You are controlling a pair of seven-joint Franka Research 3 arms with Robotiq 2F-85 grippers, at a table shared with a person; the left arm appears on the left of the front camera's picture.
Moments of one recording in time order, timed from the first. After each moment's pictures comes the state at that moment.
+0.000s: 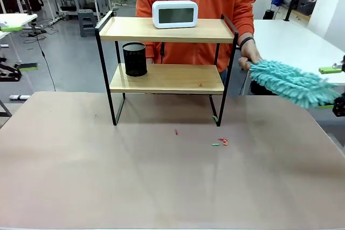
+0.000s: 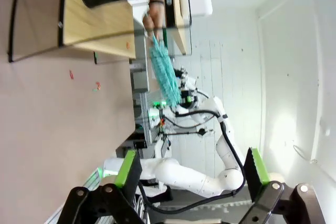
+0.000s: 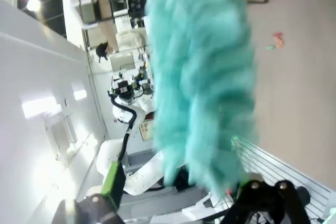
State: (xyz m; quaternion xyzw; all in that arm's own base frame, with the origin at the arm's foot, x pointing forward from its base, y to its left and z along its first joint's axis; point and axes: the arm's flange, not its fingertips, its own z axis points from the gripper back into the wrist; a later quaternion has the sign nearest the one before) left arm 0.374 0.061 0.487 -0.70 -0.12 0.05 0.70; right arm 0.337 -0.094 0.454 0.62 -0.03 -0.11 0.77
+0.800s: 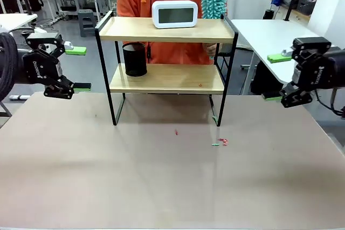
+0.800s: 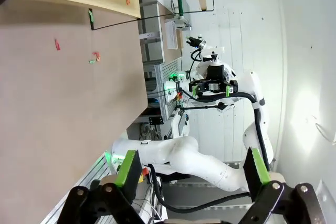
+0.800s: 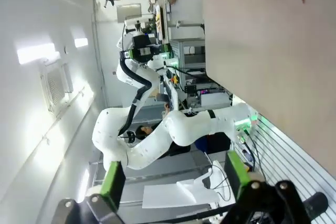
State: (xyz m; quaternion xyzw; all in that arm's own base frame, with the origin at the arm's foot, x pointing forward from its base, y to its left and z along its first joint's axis) left arm 0.359 -0.063 0.473 -0.67 -0.09 0.00 0.74; right arm 0.332 0.043 0.486 0.65 0.01 0.00 0.76
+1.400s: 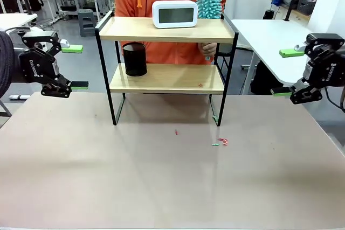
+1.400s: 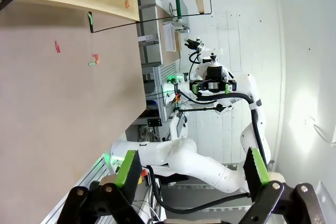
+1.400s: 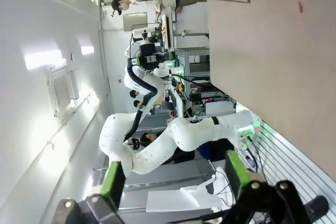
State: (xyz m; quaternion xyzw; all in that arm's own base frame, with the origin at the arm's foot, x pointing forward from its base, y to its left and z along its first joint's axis) left arm 0.359 -0.058 0.474 -0.67 -0.09 0.00 0.74; right arm 0.331 0.024 0.490 0.66 -0.01 -0.01 0.75
